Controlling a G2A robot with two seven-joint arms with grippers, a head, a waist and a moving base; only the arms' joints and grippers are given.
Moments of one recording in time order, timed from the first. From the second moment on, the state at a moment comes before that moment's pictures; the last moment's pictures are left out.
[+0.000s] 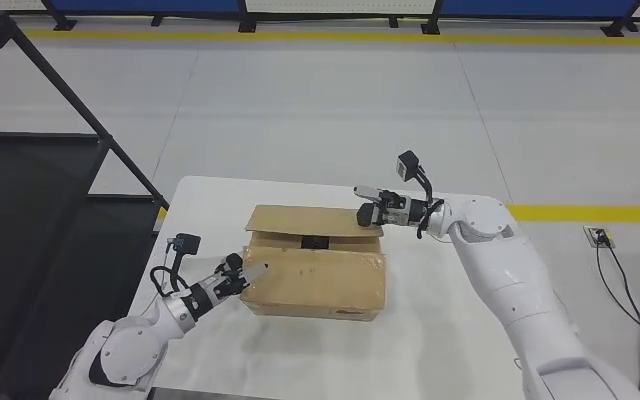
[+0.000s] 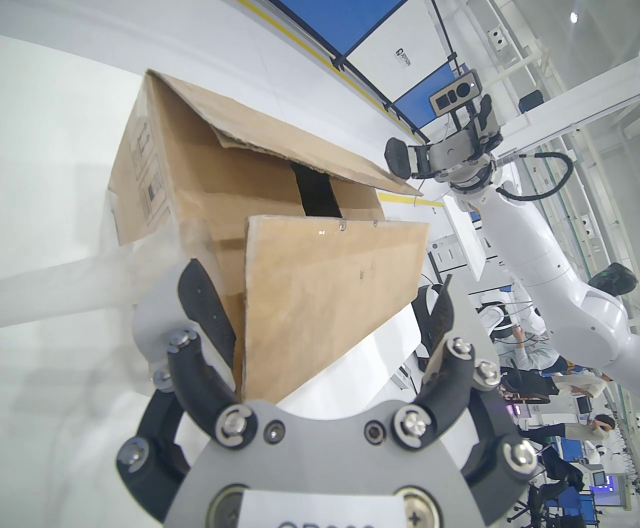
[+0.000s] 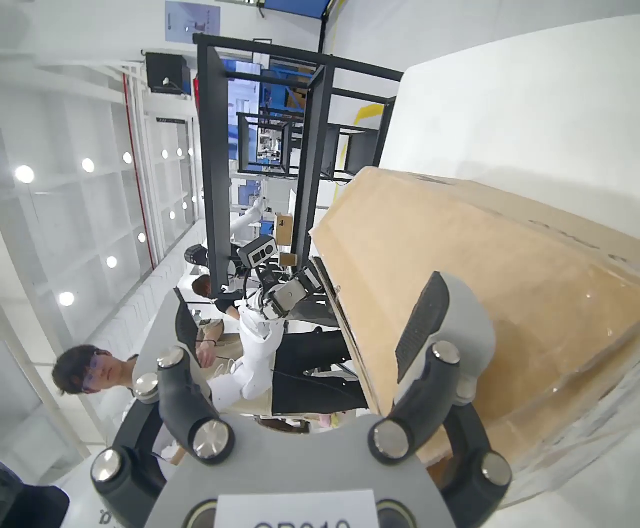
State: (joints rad) left arm 1.24 -1.00 -1.43 -1.74 0.20 -0.27 -0.58; right arm -0.37 -1.35 1.12 -0.72 0.30 -0.24 1.16
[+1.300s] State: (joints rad) left arm 1.19 -1.02 -1.38 -1.68 0.22 -0.25 -0.53; right arm -0.66 -1.27 1.20 -1.24 0.21 0.13 1.06
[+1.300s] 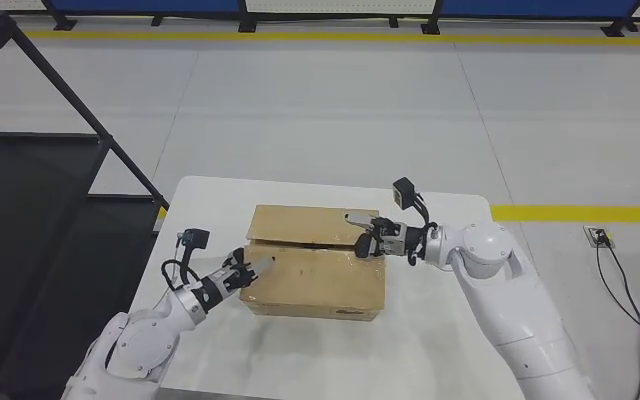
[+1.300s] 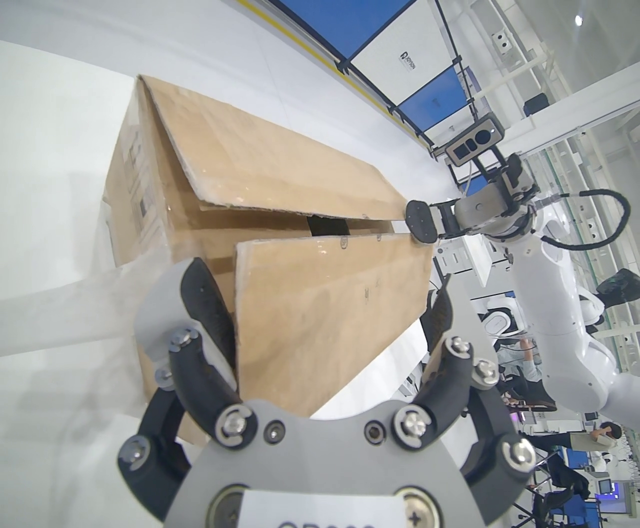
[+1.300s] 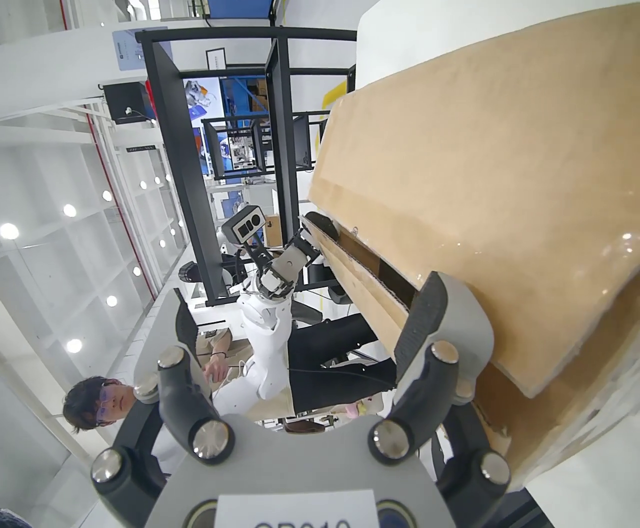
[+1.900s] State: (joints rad) left arm 1.32 -1.01 -1.61 -1.75 0.06 -0.27 -0.36; right arm -0.67 -1.26 1.17 -1.15 0.22 -0.03 1.04
